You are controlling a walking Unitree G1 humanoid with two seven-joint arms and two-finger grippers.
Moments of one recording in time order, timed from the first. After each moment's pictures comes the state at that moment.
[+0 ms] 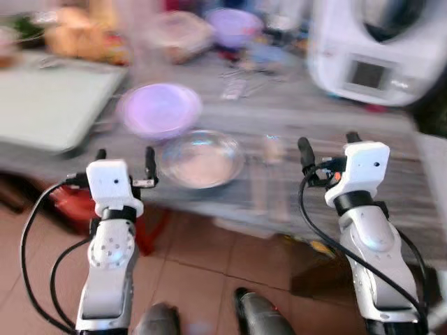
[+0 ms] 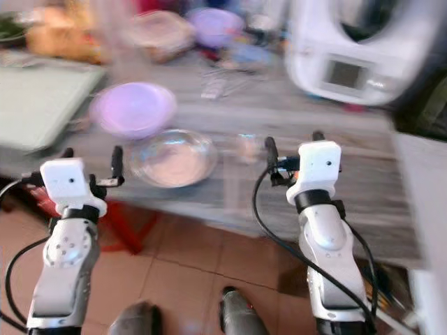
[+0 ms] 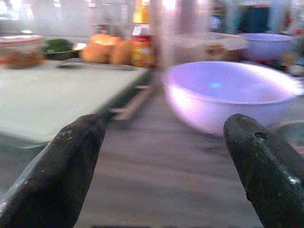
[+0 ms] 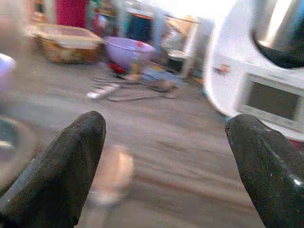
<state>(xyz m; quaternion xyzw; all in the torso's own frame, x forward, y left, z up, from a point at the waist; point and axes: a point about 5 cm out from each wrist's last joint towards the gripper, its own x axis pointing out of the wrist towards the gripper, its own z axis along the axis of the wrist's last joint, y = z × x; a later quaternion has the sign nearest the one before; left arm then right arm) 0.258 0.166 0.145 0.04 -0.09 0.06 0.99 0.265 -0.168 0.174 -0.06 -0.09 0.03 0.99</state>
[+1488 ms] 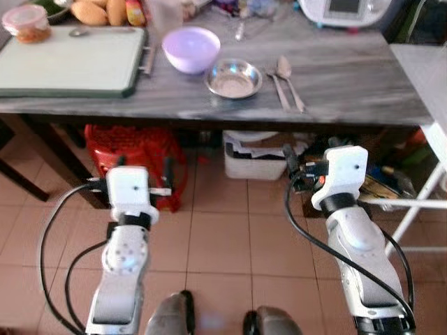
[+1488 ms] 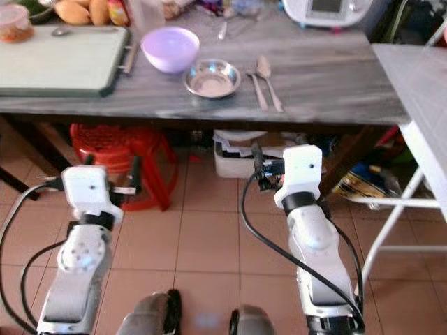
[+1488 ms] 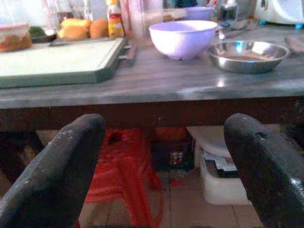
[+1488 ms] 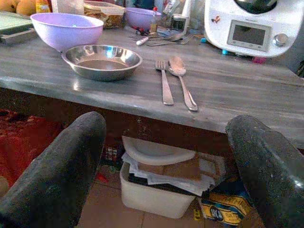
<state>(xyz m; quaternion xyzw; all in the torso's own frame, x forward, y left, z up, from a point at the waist) 0.254 0.143 0.134 0.04 -0.07 0.01 1.00 0.270 -0.155 0.159 -0.06 -0.07 0.06 0.99</state>
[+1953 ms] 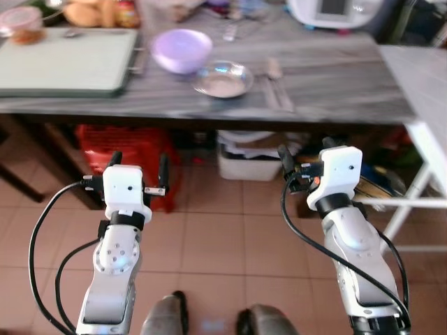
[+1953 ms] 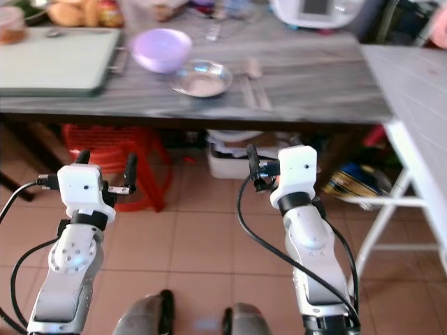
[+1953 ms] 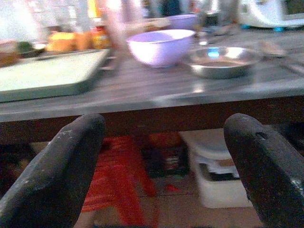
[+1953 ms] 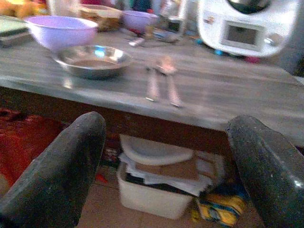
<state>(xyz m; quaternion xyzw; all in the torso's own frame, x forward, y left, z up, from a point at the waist) 0.254 0.146 0.136 0.05 -0.09 -0.01 1.00 0.270 -0.154 0.158 -0.06 -0.07 0.07 0.99</state>
